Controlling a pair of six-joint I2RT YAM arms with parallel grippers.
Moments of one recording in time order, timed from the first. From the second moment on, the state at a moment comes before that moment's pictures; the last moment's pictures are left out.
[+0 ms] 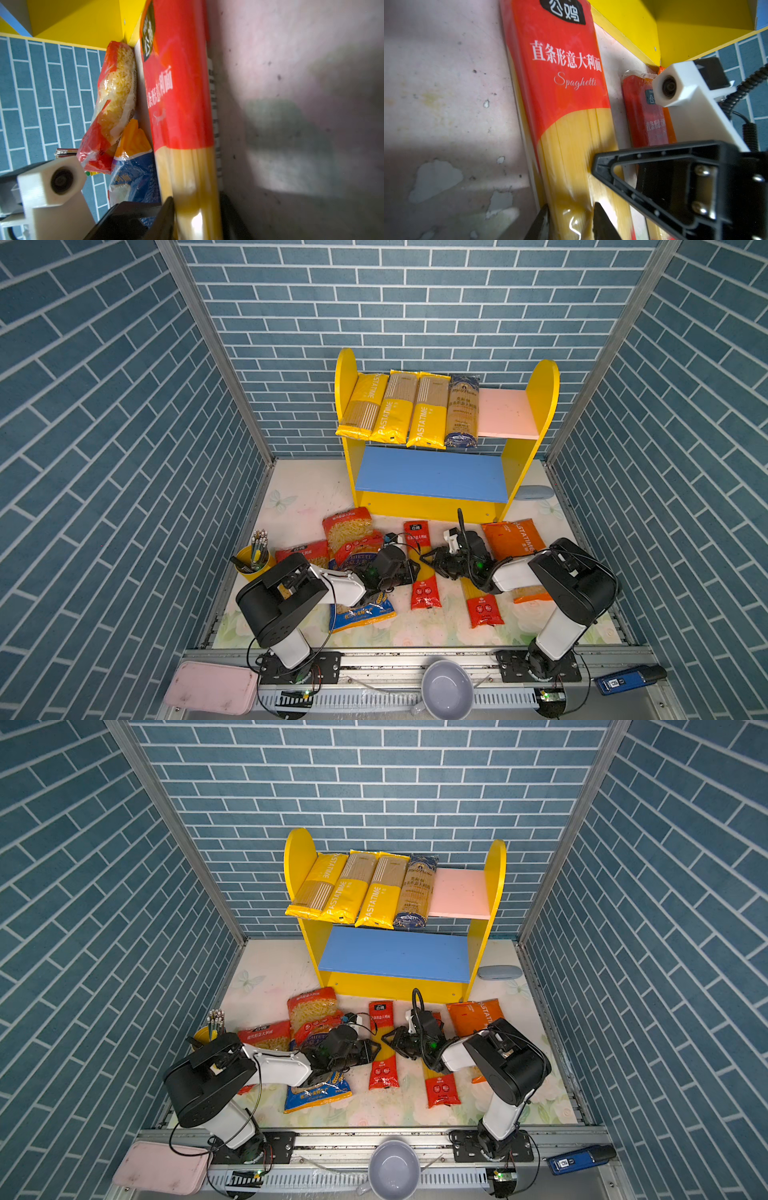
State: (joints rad) left arm -0.87 1.64 0.55 0.43 0.04 -0.93; right arm 0.68 1.72 0.52 0.59 -0.43 1.13
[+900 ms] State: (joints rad) left arm -0.70 1.27 0.52 0.40 0.19 -0.98; right arm 0.68 1.24 0.49 0.33 -0.42 1.07
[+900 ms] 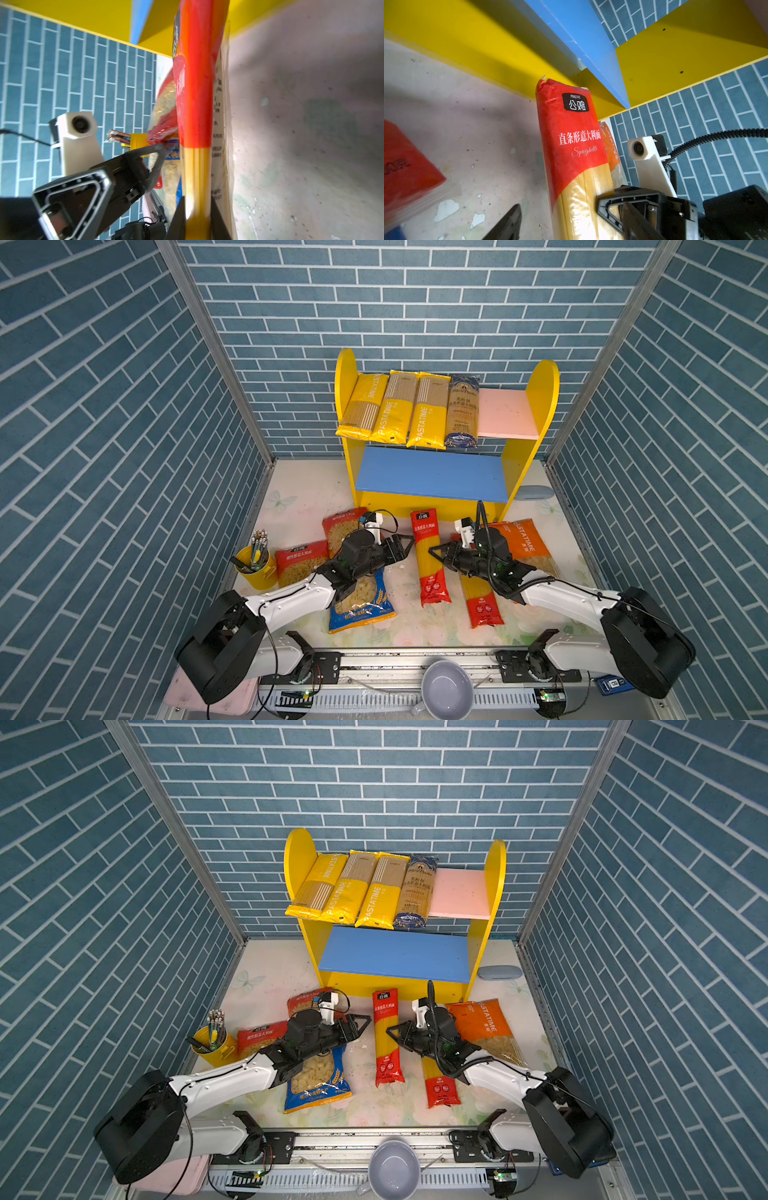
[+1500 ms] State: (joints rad) left arm -0.69 1.33 0.65 0.53 0.31 -1.04; right arm 0.66 1.07 0.50 0.35 -0.54 1.10
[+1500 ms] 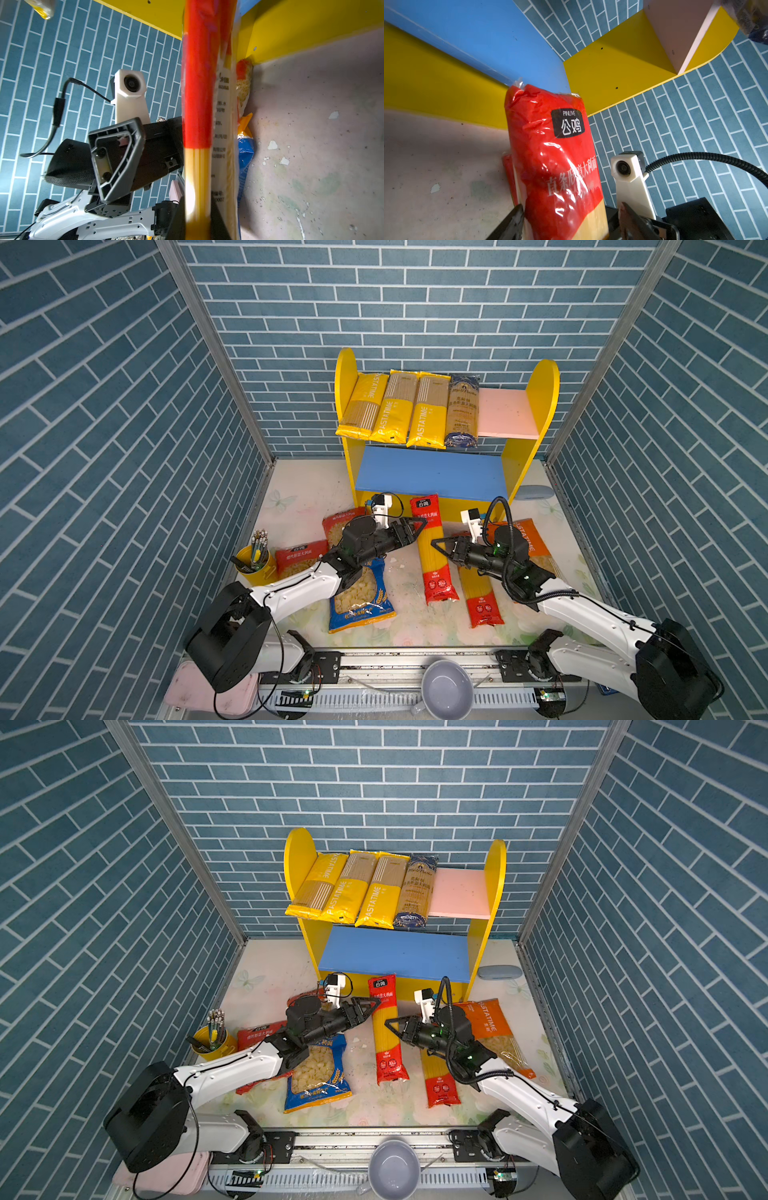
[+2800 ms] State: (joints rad) left arm -0.74 1.24 0.87 0.48 0.38 -0.96; right arm 0.63 0.93 0.64 0.25 -0.72 0.99
